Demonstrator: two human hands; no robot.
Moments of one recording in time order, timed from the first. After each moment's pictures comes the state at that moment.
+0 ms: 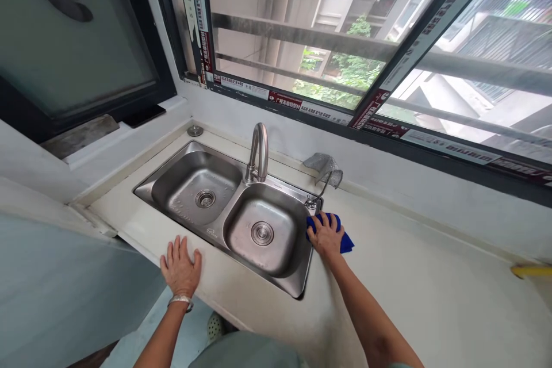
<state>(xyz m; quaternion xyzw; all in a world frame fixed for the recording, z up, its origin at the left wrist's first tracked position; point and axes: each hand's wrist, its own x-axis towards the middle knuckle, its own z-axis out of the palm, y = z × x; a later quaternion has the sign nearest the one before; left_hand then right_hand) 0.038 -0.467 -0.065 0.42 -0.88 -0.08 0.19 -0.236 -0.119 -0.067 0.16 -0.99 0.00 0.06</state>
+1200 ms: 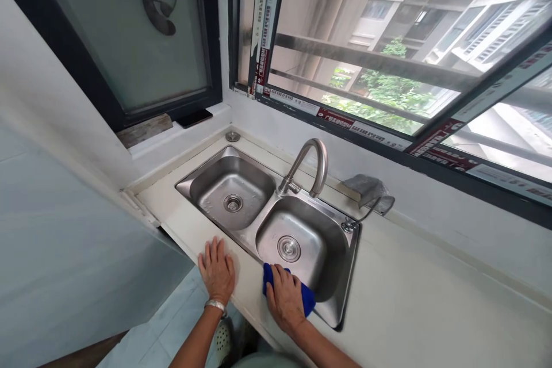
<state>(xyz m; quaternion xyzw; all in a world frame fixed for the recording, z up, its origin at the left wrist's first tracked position) 0.050 -0.470 -0.076 0.41 -0.88 -0.15 0.20 -0.026 -0.275 -0.081 0.39 -0.91 0.14 0.03</state>
